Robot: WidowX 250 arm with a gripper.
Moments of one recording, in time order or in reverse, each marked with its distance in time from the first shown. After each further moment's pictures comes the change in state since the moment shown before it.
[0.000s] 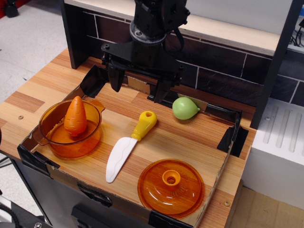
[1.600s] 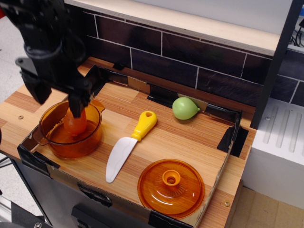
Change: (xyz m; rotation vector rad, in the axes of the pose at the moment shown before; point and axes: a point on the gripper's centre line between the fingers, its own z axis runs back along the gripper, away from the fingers) arm -0.037 0.101 -0.030 -0.071 0.023 -0.145
